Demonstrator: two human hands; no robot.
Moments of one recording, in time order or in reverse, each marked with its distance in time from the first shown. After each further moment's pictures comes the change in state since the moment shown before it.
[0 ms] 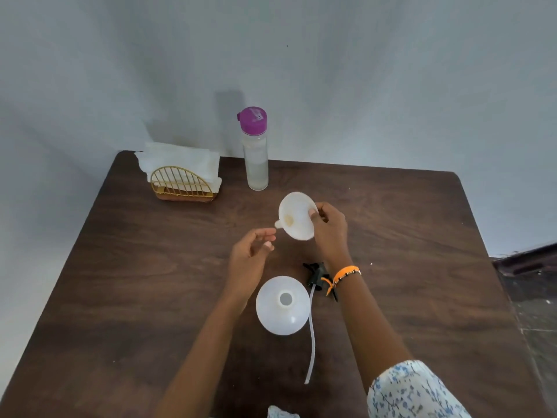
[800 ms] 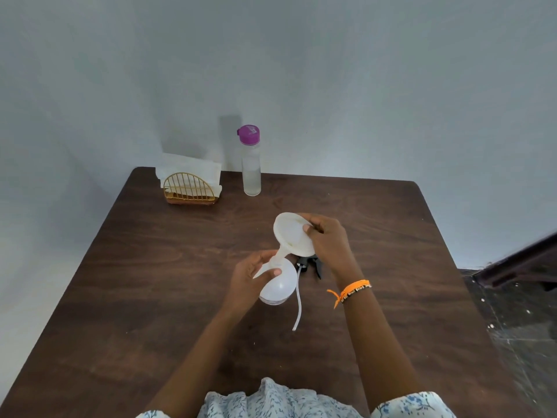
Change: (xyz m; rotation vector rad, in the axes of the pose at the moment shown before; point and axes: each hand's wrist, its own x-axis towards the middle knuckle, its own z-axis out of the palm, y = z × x) left_hand -0.087 -0.026 -0.006 0.050 -0.164 0.171; right_hand -0.108 -0.037 -0.062 -0.088 -0.184 -0.122
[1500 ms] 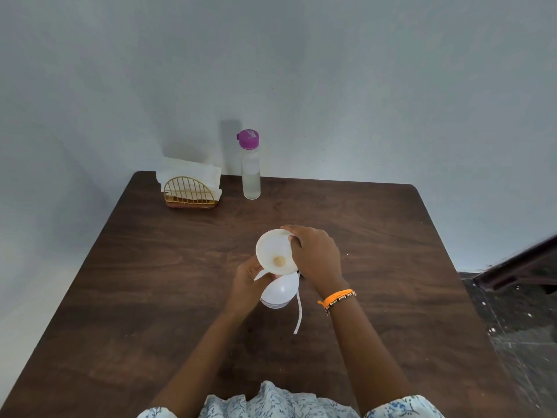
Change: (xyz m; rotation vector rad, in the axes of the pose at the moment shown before) left_hand 0.001 -0.002 0.006 -0.131 0.011 -0.065; right_hand -0.016 -0.005 0.018 -0.575 0.066 -0.224
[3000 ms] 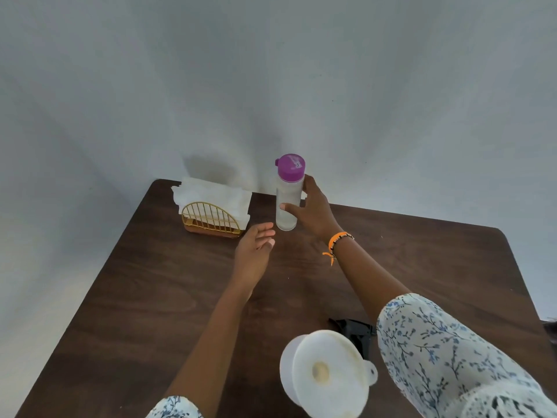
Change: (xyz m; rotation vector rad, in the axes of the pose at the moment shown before) left_hand 0.175 0.043 -0.058 0.097 0.302 -0.156; right_hand 0.248 -0.002 0.096 0.532 -0.194 -0.063
